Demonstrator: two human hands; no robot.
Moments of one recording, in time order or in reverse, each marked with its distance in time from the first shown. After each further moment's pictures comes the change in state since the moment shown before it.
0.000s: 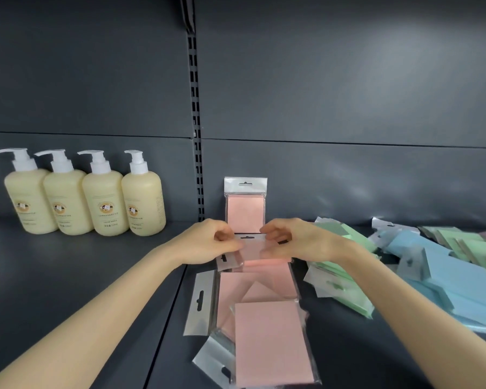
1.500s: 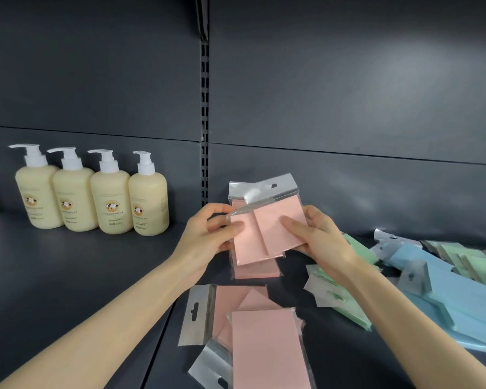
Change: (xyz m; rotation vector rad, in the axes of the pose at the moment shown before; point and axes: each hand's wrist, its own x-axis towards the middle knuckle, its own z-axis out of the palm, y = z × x) left_hand -0.020 0.017 0.015 -0.992 0.331 0.036; right_hand -0.016 -0.004 0.005 0.801 0.386 -0.060
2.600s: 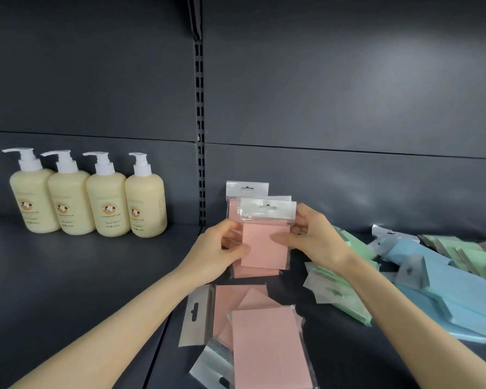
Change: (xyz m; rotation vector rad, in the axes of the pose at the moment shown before) left_hand 0.005 -0.018 0.002 0.616 -0.134 0.110; right_hand 0.003 0.003 -0.006 -0.354 -0.083 -0.181
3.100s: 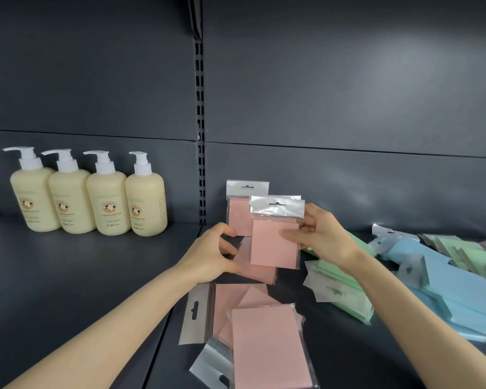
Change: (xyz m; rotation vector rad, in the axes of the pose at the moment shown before) left_hand -0.001 -0.002 -0.004 0.154 -0.125 -0.201; right_hand -0.001 0.001 -0.011 0.043 -0.003 0.109
